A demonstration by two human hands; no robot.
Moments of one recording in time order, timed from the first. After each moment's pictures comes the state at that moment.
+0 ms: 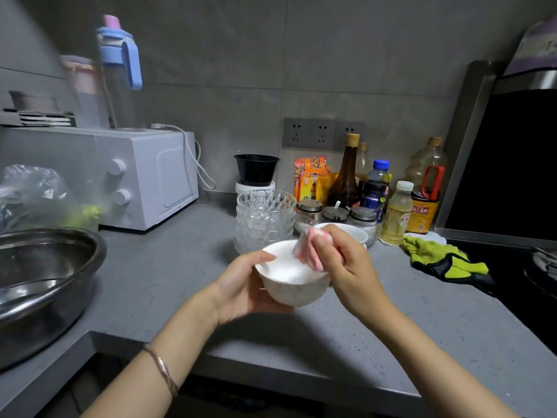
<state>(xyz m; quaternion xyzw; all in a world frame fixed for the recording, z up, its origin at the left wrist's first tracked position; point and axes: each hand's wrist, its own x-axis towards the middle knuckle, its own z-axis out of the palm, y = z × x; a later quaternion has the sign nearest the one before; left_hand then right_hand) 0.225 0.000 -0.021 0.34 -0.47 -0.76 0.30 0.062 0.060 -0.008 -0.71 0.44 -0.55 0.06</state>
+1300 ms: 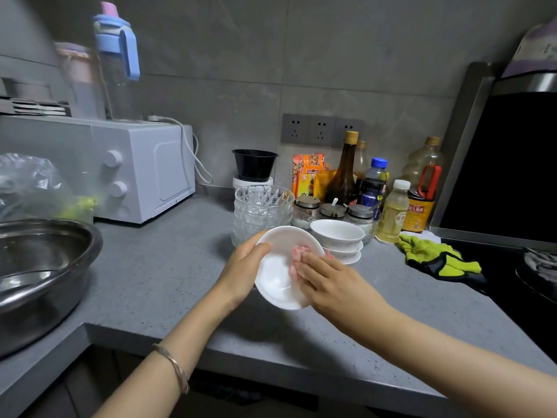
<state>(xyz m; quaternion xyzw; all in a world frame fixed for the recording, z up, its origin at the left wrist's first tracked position) 0.216 0.000 -0.026 0.31 -0.64 -0.51 0.49 0.050 0.070 -0.030 -0.79 0.45 0.01 -0.42</state>
